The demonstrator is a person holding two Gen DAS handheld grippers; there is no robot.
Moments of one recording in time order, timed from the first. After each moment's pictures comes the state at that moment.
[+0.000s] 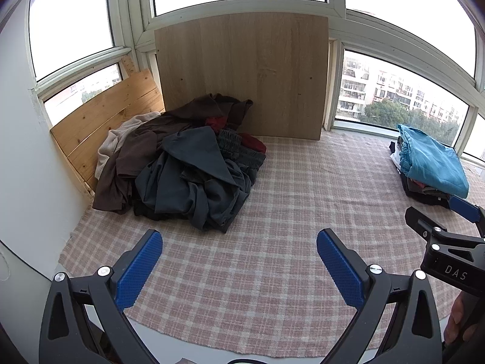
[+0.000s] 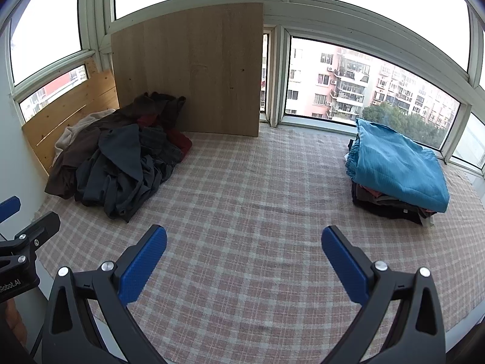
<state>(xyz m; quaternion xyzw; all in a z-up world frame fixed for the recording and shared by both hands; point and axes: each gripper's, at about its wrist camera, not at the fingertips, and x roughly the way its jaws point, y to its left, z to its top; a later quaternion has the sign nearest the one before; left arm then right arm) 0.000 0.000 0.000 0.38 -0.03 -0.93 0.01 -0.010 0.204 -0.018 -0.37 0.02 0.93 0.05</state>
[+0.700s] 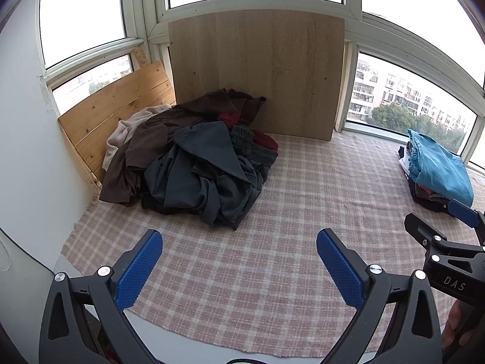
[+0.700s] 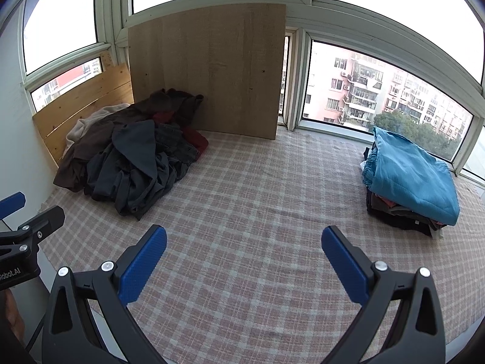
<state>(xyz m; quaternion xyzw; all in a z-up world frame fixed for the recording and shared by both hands) -0.009 -0.016 0.000 0.38 -0.01 -0.92 0.03 -0.019 0.183 -0.020 -0.37 0.01 0.93 0.02</state>
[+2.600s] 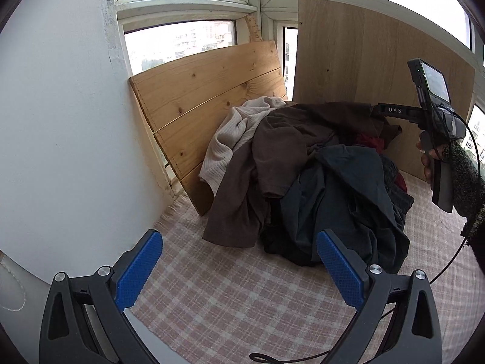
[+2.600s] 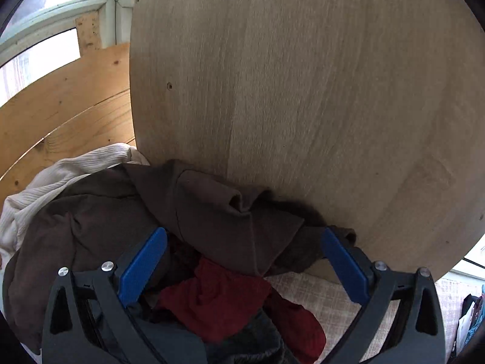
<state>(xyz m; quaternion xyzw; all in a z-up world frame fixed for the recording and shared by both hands) -0.117 -0.258 -0.039 0.39 0.05 -0.91 0.16 -0.483 -0.043 -0.083 -0.37 -0.08 0.92 -0.06</state>
